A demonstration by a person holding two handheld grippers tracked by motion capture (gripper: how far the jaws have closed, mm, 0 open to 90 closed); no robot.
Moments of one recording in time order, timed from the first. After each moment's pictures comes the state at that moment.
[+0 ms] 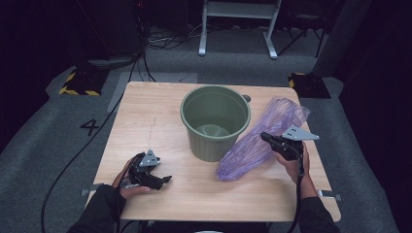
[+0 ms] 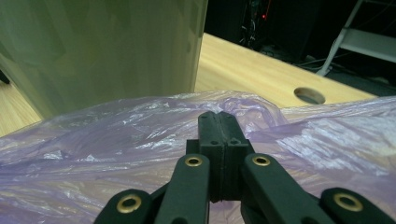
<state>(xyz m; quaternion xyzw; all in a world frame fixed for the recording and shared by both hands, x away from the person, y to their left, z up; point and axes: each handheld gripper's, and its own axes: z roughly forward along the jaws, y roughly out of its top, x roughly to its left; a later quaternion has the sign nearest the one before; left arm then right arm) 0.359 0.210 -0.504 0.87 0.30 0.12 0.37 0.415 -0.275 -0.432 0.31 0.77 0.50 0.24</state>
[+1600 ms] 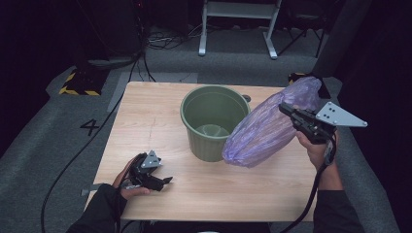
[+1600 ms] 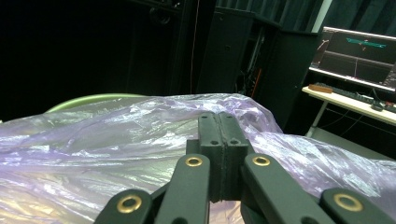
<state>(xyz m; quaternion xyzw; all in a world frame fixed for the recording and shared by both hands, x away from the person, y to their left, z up) 0.352 0.205 -0.490 0.88 0.29 0.13 0.37 0.385 -0.281 -0.296 0.22 0.71 0.58 0.34</state>
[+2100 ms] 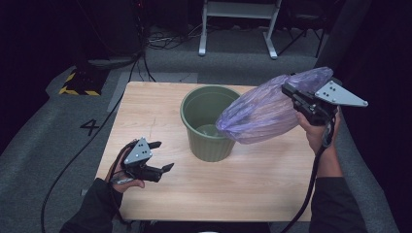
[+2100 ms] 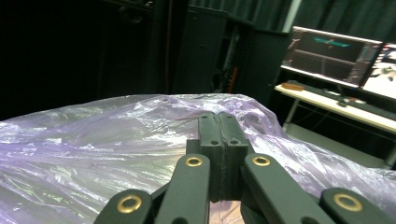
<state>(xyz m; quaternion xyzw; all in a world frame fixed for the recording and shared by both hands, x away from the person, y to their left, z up) 0.337 0.203 -0.397 0.83 0.22 0.20 0.47 0.412 -0.271 -0.264 0.26 0.69 0.57 0.37</state>
